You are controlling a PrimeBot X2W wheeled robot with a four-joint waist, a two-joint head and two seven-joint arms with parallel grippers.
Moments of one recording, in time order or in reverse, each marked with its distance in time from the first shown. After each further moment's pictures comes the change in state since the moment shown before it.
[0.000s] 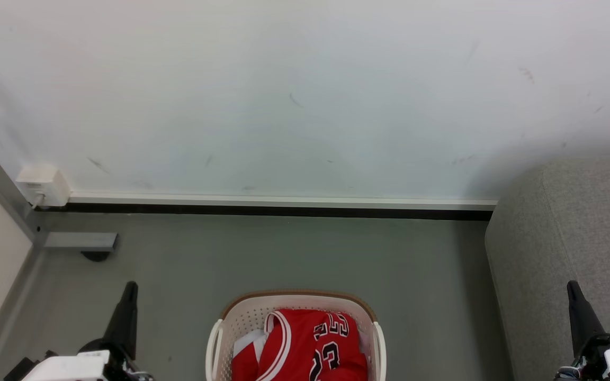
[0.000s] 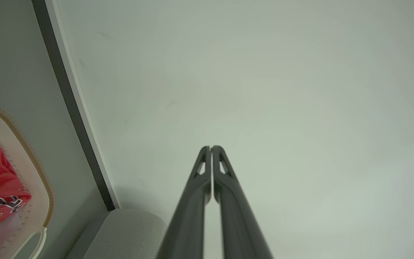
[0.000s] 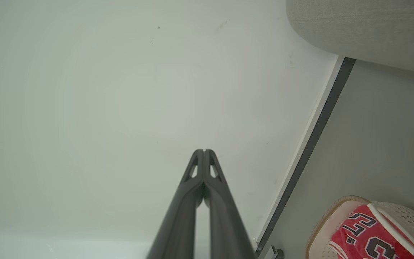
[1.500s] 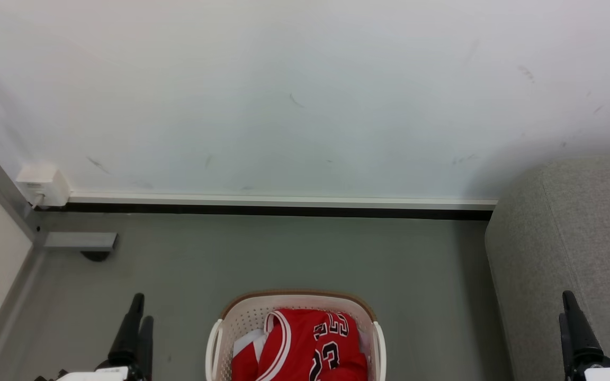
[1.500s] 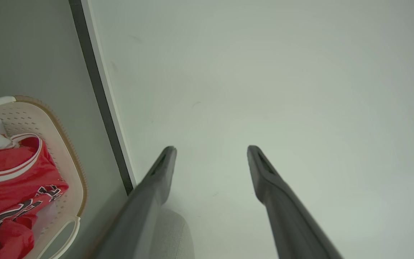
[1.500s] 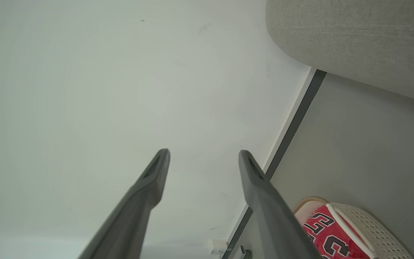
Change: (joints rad) left arm 0.035 -0.010 -0.042 0.039 0.042 0.006 -0.059; right arm 0.048 0.014 0.024 0.012 -0.114 0.000 -0.056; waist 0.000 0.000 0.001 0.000
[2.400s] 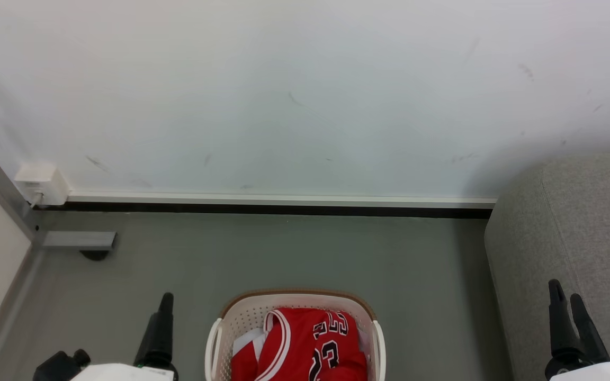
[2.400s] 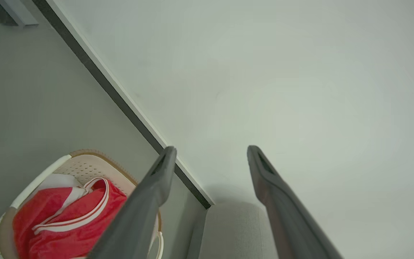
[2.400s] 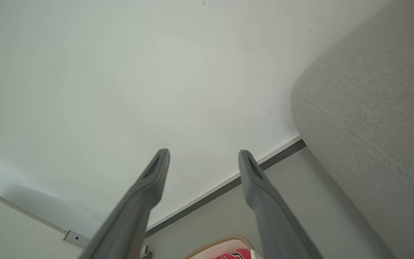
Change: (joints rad) left arm 0.005 0.001 -0.076 -0.022 0.472 0.031 -0.104; right arm 0.029 -0.029 0.052 -0.101 -0.594 0.000 -0.107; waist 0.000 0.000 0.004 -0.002
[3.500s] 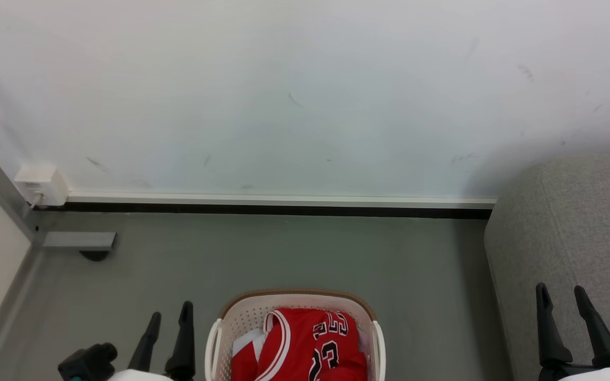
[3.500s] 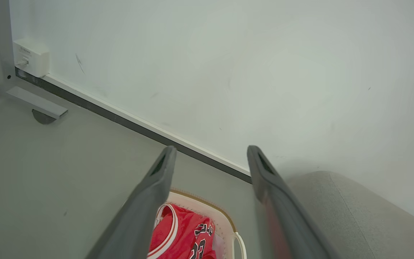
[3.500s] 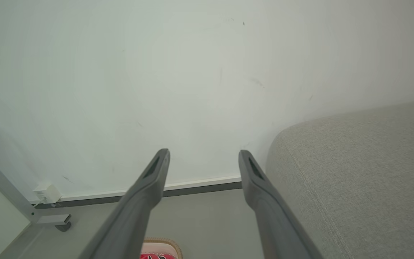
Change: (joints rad) left arm 0.027 0.003 -0.043 -0.016 0.540 0.022 -0.101; right arm 0.016 -0.023 0.017 -0.012 -0.482 0.000 -0.100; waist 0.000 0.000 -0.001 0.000
